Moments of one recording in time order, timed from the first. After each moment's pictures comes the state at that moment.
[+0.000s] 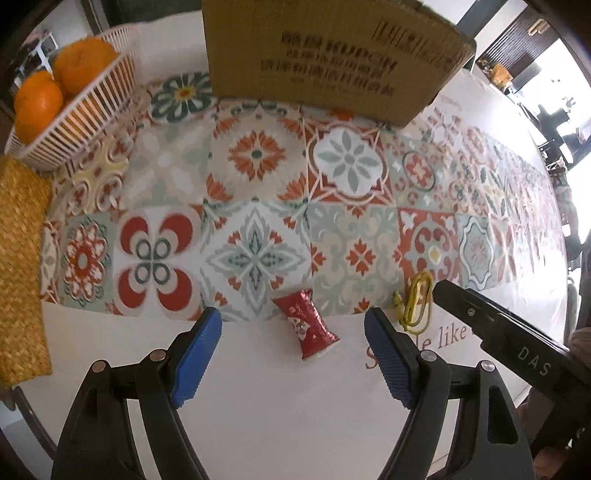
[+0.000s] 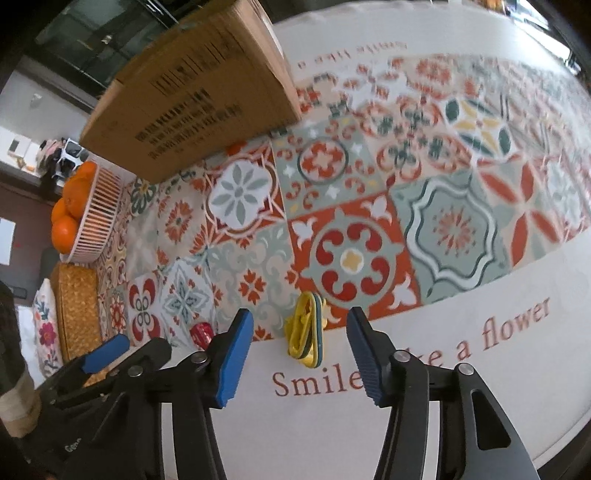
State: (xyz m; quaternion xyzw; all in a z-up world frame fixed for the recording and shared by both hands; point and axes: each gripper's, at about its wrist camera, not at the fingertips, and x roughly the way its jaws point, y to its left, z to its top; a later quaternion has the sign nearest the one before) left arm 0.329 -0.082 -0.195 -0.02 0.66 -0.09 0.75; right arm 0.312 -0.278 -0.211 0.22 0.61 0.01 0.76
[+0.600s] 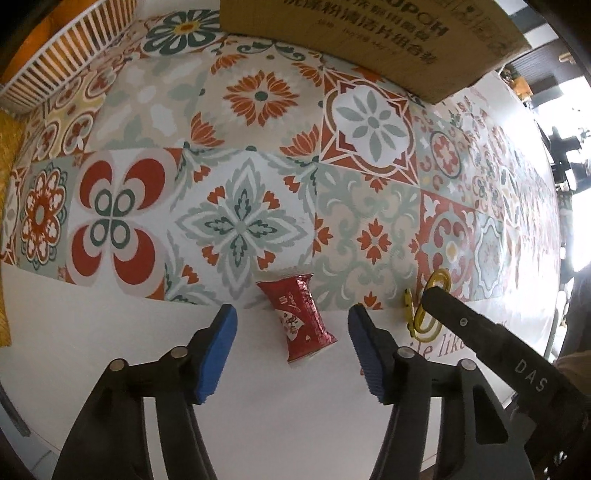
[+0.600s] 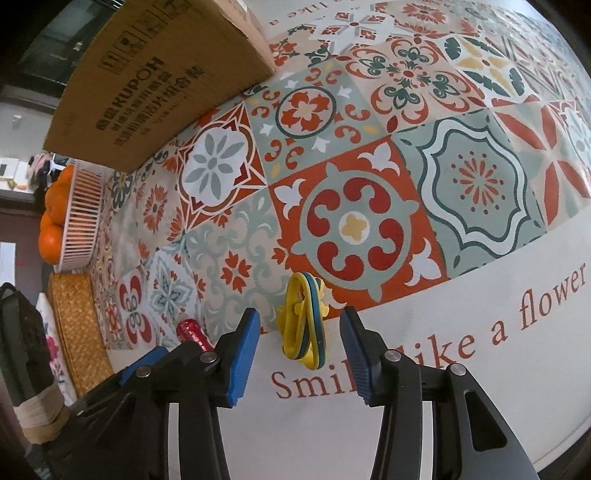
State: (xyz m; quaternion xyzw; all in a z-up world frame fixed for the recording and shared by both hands) left arm 0.333 -0.081 -0.243 -0.08 0.71 -0.07 0.70; right arm 0.315 -0.278 -0.251 0.27 0.65 0.00 0.72
